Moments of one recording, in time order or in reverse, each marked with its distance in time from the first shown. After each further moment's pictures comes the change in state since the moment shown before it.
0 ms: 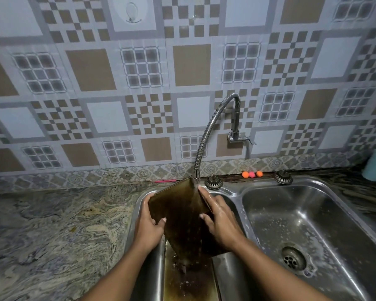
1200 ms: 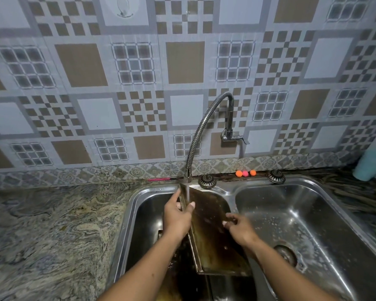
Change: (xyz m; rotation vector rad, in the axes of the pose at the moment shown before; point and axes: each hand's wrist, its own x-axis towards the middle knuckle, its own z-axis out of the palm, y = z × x) left_hand -0.012 0.063 0.088 -0.103 0.024 -0.176; right_hand -0.020 0.060 -0.027 0.353 -0.085 0.776
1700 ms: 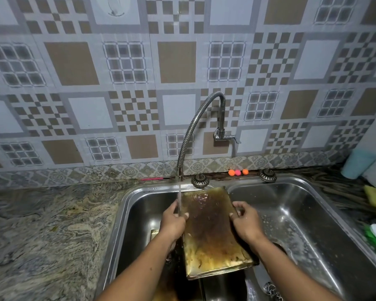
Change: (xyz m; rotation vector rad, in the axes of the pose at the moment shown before) left_hand 0.006 -0.025 0.013 -0.069 -0.191 -0.226; right_hand -0.018 -0.006 -0.031 0.001 0.302 -0.136
